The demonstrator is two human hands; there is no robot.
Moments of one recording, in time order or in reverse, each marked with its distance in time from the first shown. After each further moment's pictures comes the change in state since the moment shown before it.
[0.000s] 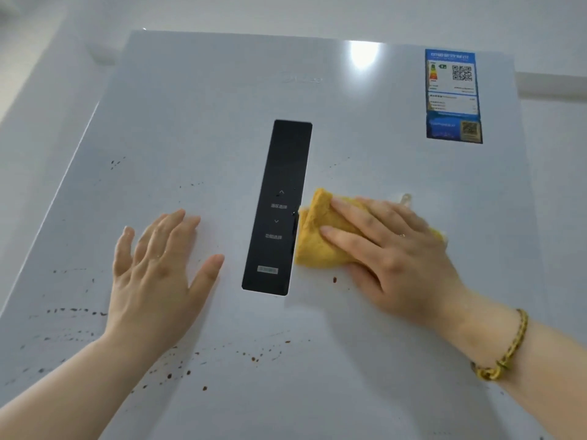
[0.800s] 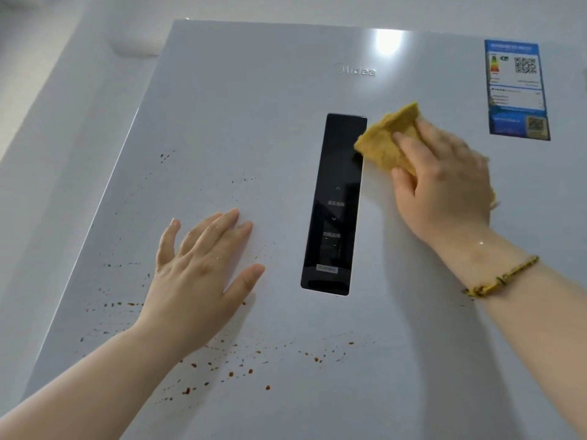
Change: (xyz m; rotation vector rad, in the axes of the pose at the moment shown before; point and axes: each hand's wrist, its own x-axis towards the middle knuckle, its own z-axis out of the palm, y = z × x) left_hand 0.004 -0.036 -0.012 -0.031 -0.213 0.211; right_hand 0.071 -0.001 0.009 -0.093 0.003 0.516
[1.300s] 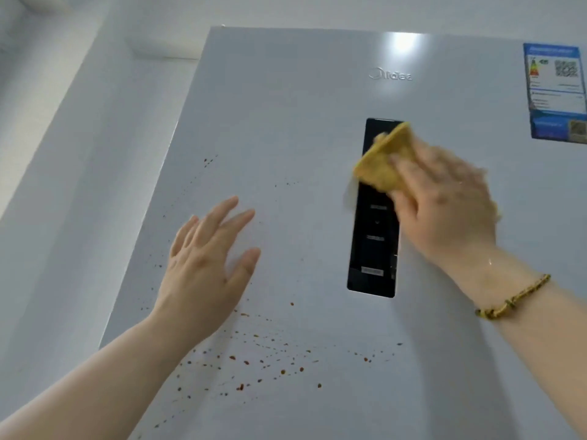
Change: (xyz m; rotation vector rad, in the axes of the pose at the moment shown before) left_hand -0.004 -0.031 -0.016 -0.226 0.198 -0.058; right_hand -0.011 -0.034 0.010 -0.021 0.030 -0.095
